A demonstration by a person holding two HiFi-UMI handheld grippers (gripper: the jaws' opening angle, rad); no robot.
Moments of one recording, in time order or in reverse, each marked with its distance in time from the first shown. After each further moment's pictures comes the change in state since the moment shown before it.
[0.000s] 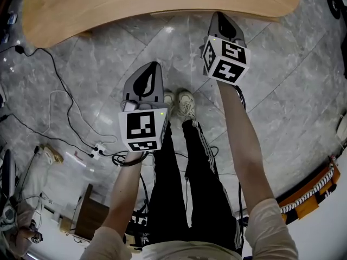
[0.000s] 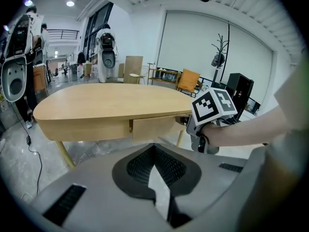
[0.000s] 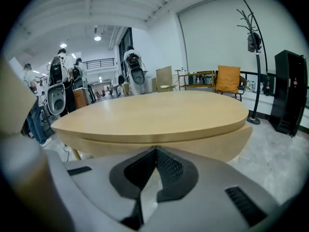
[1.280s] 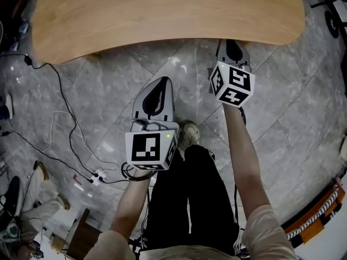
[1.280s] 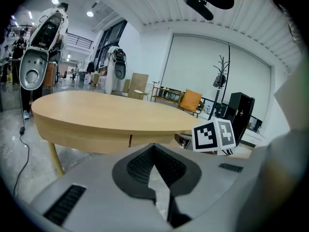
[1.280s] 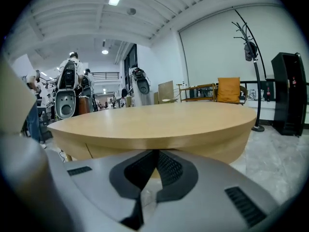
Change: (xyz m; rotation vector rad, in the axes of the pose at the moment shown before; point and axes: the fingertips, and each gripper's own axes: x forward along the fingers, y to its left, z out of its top) left arm 0.017 0.013 0.027 -0.104 -0.239 -0.004; right arm 0.025 0.001 0.012 -0.015 -0.205 0.017
